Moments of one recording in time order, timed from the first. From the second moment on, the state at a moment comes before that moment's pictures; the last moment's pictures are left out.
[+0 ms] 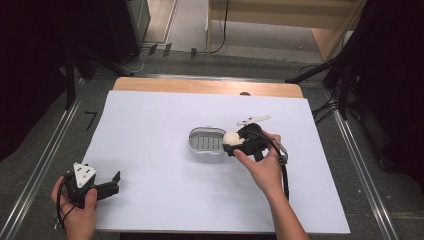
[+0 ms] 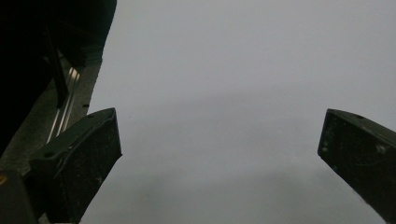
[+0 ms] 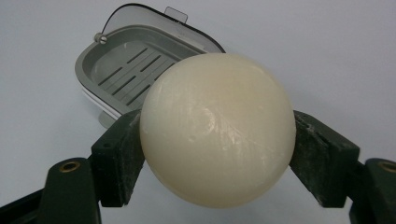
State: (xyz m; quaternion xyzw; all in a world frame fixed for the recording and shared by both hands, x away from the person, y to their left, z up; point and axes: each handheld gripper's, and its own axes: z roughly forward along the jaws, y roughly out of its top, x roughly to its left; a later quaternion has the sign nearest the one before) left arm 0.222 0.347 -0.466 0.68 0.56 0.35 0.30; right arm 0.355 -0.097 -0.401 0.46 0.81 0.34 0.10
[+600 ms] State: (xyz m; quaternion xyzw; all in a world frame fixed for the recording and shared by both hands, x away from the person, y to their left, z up) left arm 0.221 0.347 -0.466 0.68 0.56 0.36 0.31; right arm 0.367 -0.075 -0.400 0.46 0.82 0.34 0.09
